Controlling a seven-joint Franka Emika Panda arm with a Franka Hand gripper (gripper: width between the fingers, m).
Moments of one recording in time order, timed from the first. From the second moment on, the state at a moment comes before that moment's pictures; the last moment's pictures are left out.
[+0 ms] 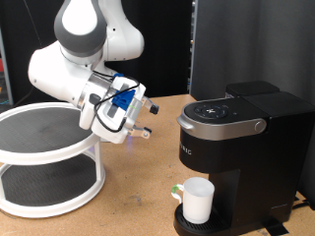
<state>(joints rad) -0.07 -0.19 -0.27 -2.67 1.35 2.00 -1.47</state>
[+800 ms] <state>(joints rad) -0.07 -0.32 -0.27 -2.65 1.43 1.80 -1.42</state>
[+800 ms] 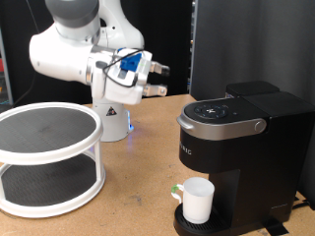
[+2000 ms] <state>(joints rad) -0.05 -0.42 0.03 -2.48 1.03 2.04 -1.30</state>
